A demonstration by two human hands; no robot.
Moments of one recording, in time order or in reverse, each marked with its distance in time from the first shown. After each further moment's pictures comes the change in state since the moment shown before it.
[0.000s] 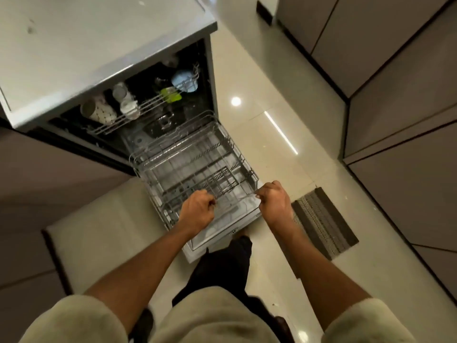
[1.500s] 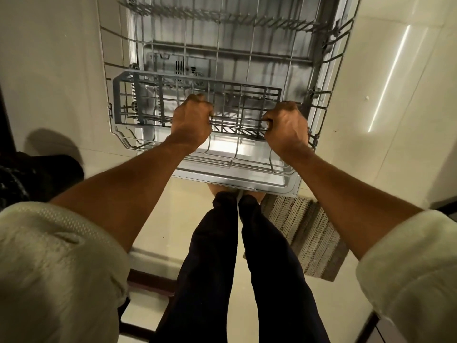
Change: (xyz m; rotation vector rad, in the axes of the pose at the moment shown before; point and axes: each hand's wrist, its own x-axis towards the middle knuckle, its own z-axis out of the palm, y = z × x) left_hand 0.178 -0.174 0.281 -0.023 -0.022 -0.740; right_hand 0.257 0.118 0.342 -0.203 -0.617 -0.492
